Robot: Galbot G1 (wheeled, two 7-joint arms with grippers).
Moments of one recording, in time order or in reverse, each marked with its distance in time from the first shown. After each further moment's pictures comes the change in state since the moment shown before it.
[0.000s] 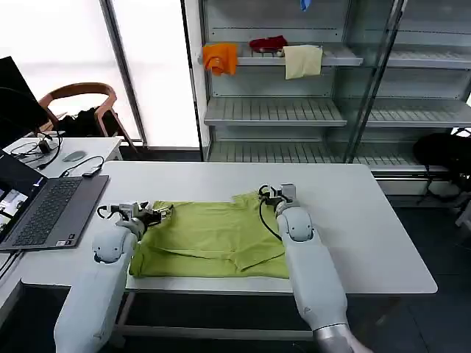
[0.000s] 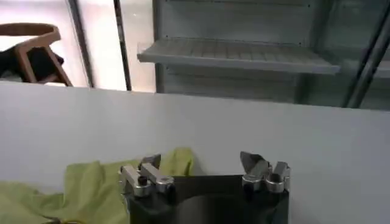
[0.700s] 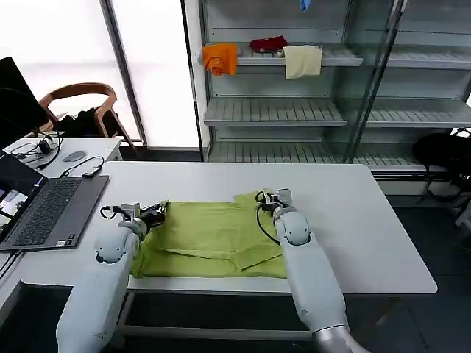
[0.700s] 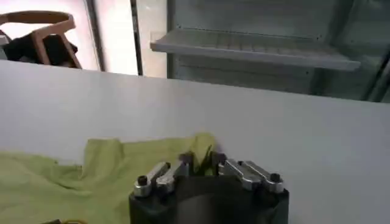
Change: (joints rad) left arm 0.000 -0.007 0.000 -0.001 -0.019 0.002 0.019; right arm -0.019 0.000 -0.005 0.011 -0.010 -0.002 -0.050
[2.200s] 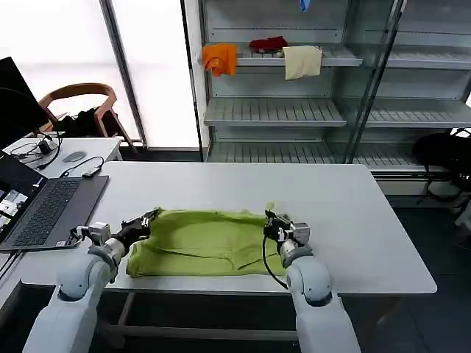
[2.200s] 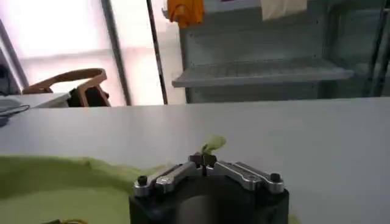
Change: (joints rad) left arm 0.317 0.113 -0.142 -0.352 -0.168 -0.084 0.108; right arm -0.473 -0.029 0.001 0.627 0.106 -0.003 0.011
